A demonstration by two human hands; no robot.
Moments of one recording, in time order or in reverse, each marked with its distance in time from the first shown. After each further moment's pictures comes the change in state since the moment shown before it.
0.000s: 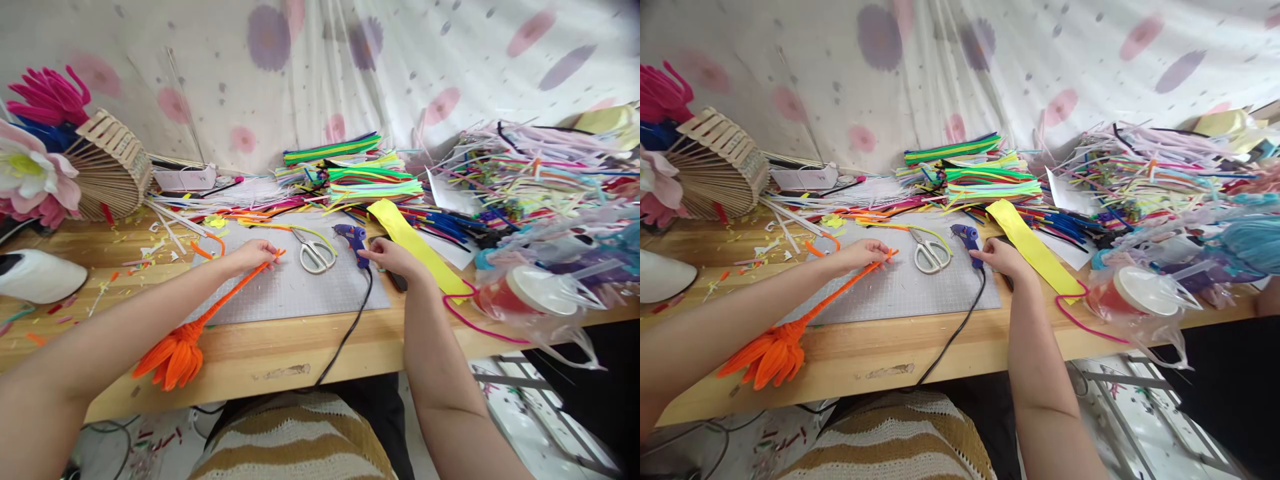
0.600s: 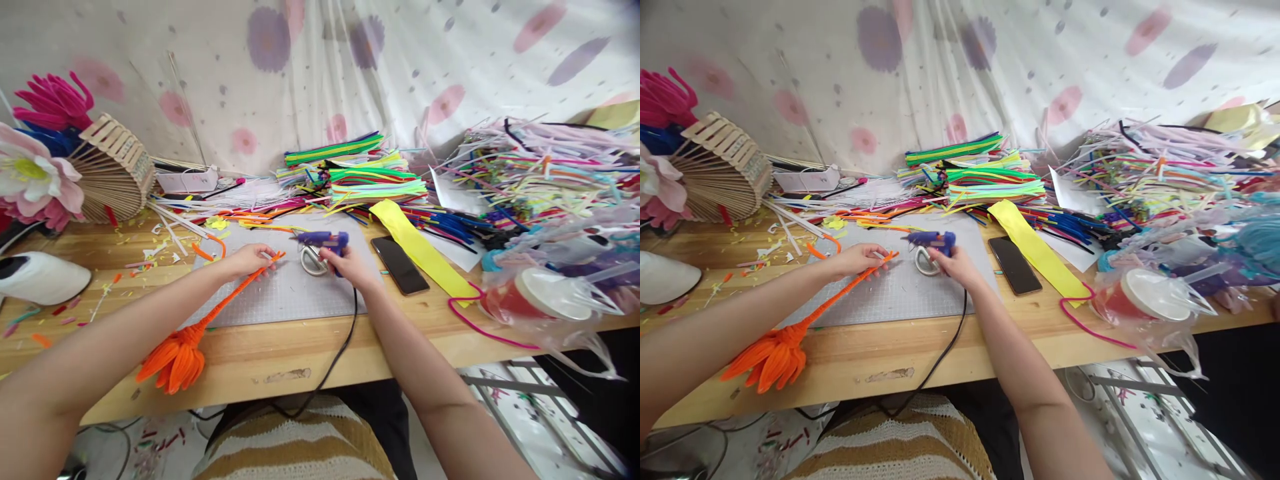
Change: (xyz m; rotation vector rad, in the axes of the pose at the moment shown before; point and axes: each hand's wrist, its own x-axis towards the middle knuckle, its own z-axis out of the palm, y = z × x) left_hand -0.007 -0.005 -0.005 0.072 -0.006 -0.028; right_hand 0.000 -0.066 0.065 0.670 -0.032 -0.163
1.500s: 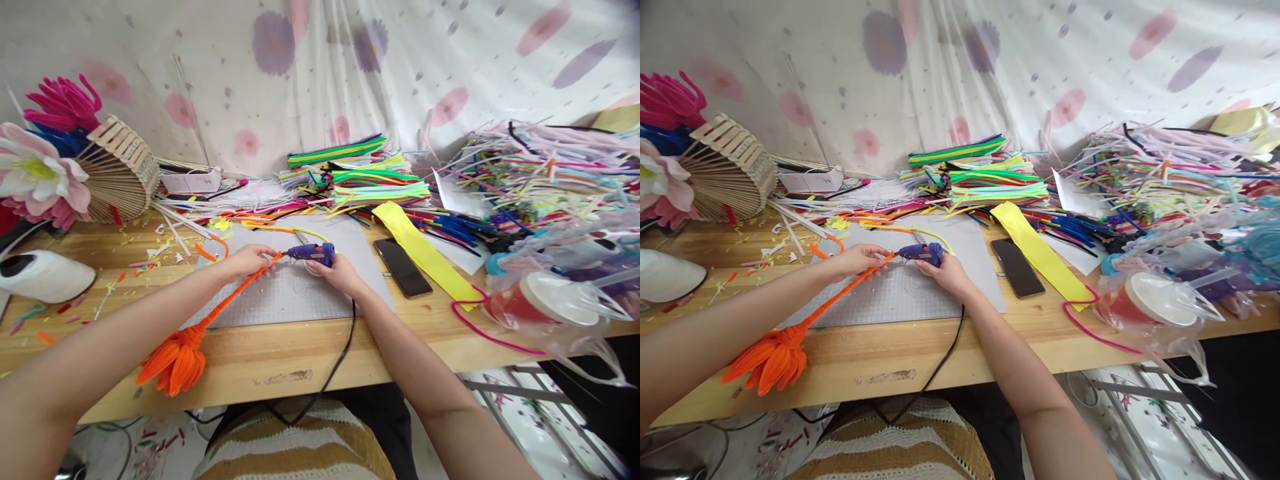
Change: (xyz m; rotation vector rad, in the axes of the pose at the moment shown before) left_hand -0.003 0.001 -0.001 -0.058 0.060 -0.045; right_hand 0.002 0.012 0.026 -0.204 -0.017 -0.131
